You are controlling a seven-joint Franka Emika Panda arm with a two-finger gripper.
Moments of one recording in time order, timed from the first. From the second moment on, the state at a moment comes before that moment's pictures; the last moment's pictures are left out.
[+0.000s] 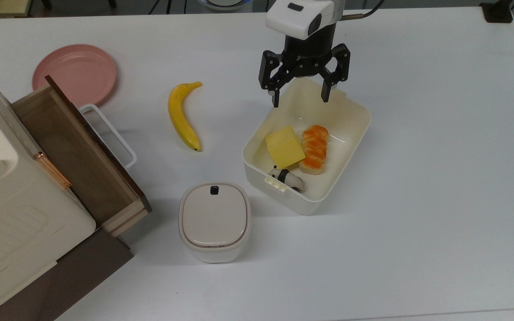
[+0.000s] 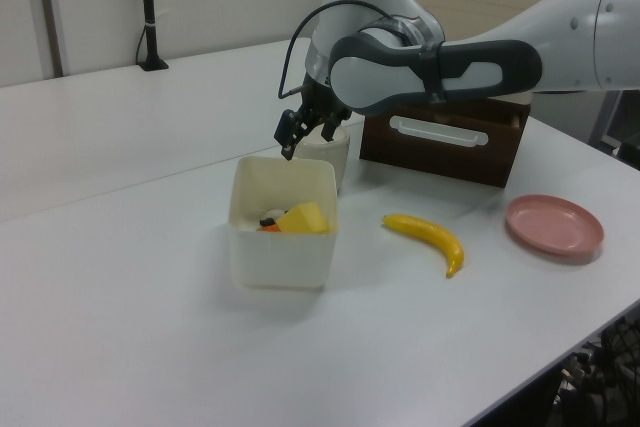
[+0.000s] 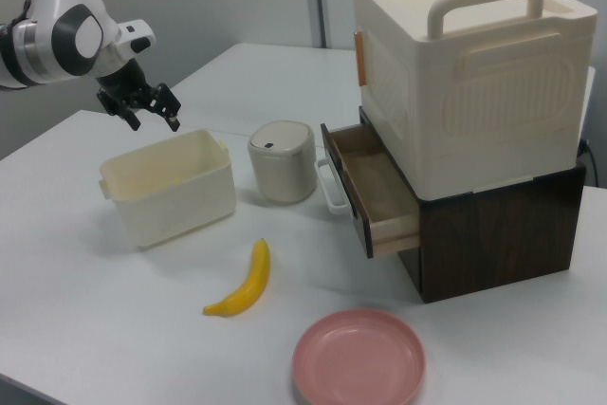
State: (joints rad) arm 0.20 0.15 0.10 -1.76 -0.16 2.21 0.19
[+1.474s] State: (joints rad) arm 0.09 -0.01 -0.13 -1.69 -0.04 1.69 0.10
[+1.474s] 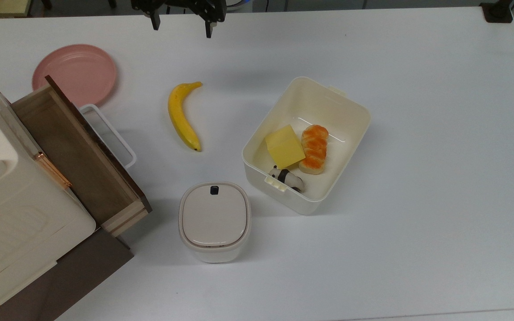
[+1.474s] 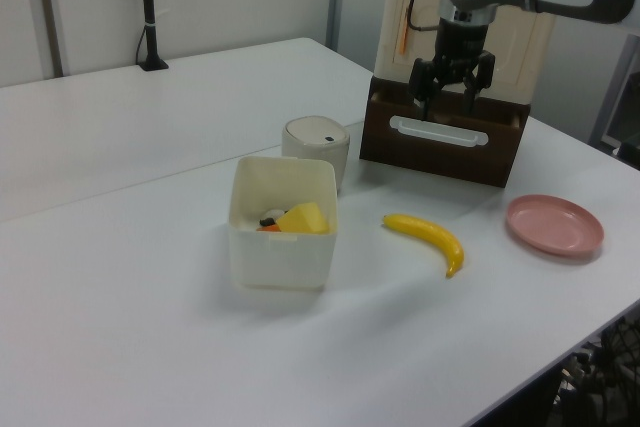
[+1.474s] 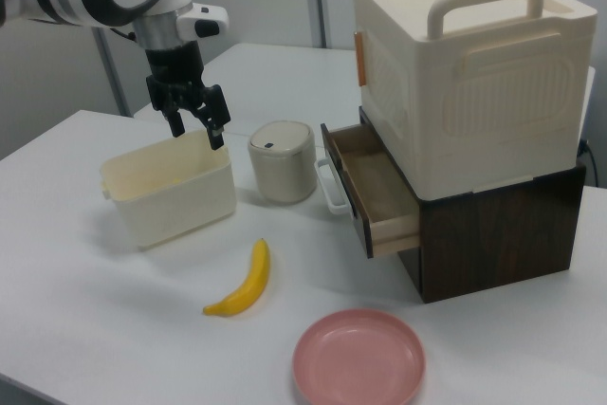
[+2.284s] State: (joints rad) arm 0.01 0.04 -0.02 -1.65 0.00 1.68 0.07
